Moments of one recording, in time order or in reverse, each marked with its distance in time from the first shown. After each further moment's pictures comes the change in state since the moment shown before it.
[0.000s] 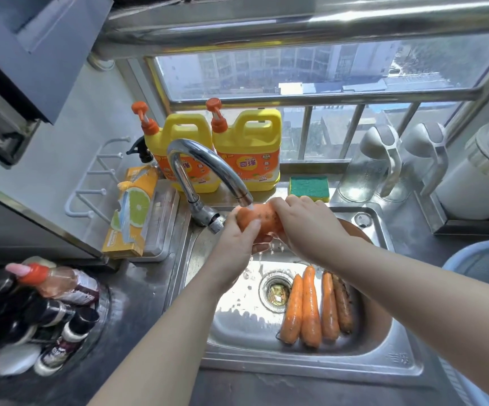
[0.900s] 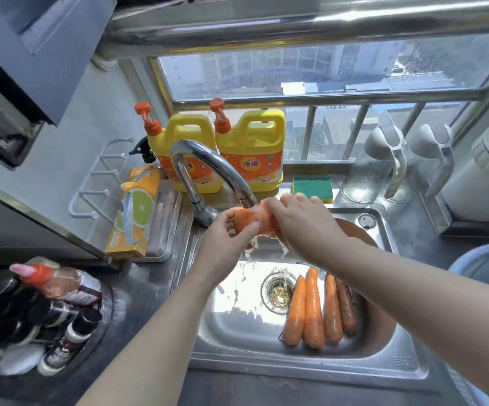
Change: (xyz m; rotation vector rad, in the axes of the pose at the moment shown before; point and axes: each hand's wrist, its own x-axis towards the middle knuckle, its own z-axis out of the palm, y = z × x) left_hand 0.003 -0.001 -0.030 0.309 0.113 0.110; right_hand 0.008 -0.003 0.008 -0.030 0.093 -0.083
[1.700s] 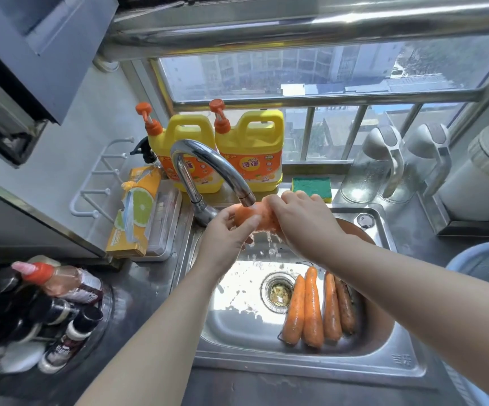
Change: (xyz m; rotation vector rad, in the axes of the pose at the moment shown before) left_hand 0.001 0.010 0.008 -0.188 0.042 -0.043; right_hand 0.001 -0.001 -0.003 -0.012 -0.023 0.046
